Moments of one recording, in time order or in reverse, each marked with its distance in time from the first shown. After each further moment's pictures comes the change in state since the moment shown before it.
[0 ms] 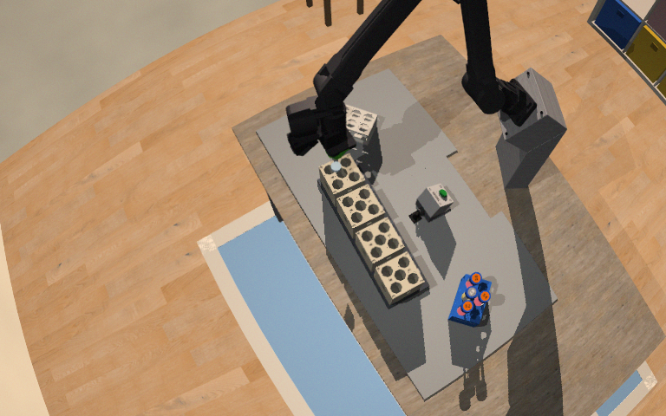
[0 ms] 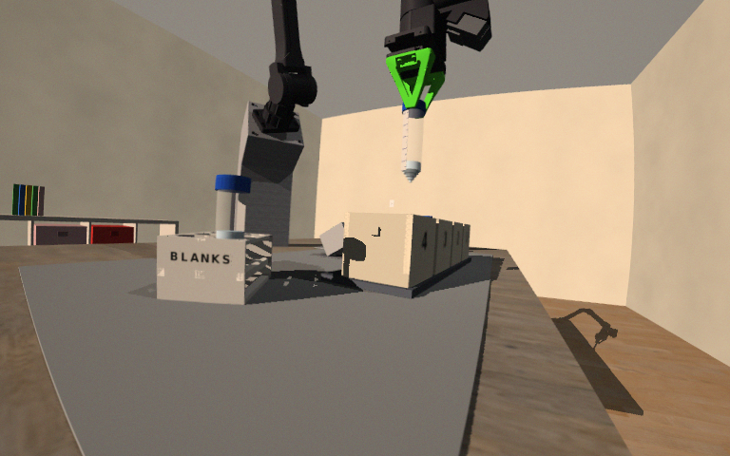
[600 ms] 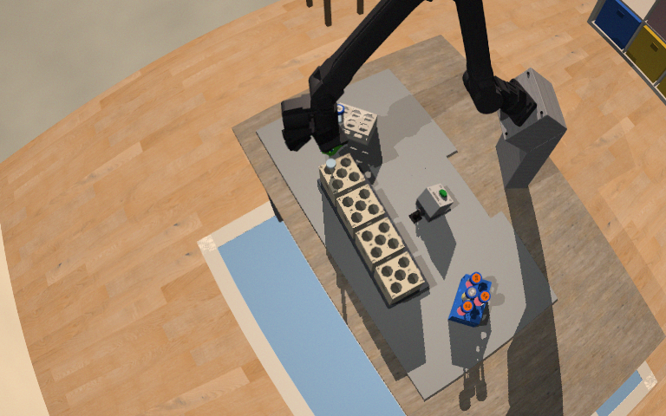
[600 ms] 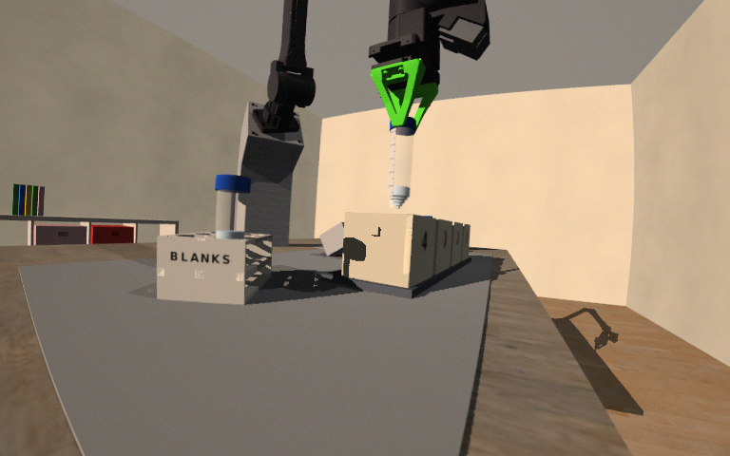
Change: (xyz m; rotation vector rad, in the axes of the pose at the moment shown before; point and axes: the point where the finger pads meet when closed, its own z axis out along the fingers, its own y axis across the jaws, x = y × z) arm 0.001 -0.036 0.041 -0.023 0.008 0.022
